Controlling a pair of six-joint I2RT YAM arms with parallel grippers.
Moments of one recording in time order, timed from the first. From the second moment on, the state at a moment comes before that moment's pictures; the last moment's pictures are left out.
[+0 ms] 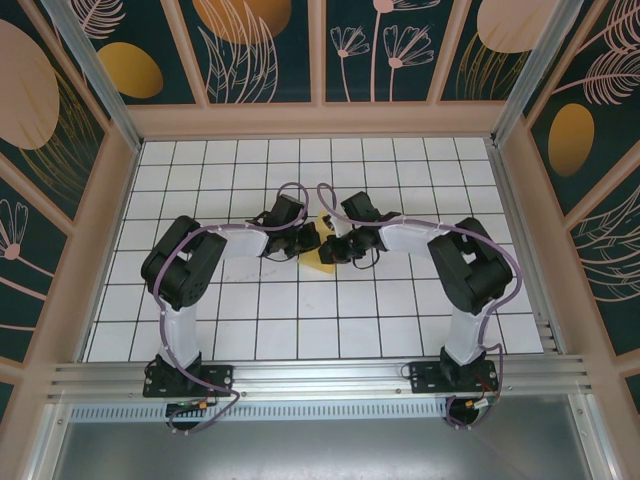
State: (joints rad) left arm -0.58 1.97 1.05 0.02 0.30 -0.82; right arm 0.61 1.86 1.06 -0.28 -0.60 0.35
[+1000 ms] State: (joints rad) left arm -0.58 1.96 1.04 0.04 0.29 -0.84; right arm 0.61 1.91 1.06 -0.32 -0.57 0.34
